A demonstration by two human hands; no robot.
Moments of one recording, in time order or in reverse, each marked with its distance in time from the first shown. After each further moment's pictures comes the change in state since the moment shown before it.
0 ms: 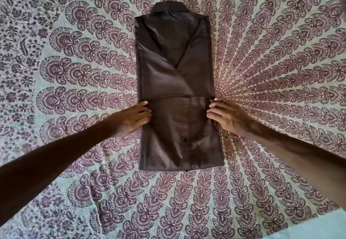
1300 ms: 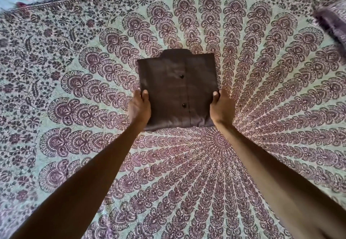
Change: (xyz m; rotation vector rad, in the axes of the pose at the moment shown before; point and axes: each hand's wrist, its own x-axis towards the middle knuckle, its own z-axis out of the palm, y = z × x) left_hand 0.121 -0.083 -0.056 -0.606 0.605 -1.450; right_hand 0.155 0.057 -0.012 0.375 0.391 1.285
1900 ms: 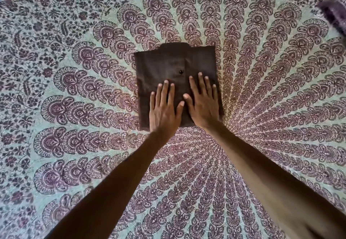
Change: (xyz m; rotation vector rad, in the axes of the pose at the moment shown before) left_hand -0.048 0.012 0.052 0.399 0.003 0.575; right_hand -0.013 -0.012 0.034 -0.322 -0.157 -0.483
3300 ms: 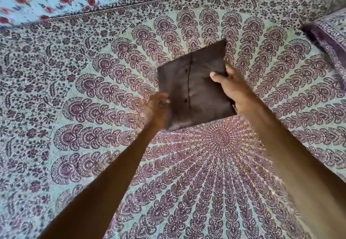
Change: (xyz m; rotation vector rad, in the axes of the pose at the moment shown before) left_hand -0.001 -0.012 -0.074 -0.722 -0.085 -0.437; right_hand 0.009 -0.006 -0.164 1.016 -0.098 0.267
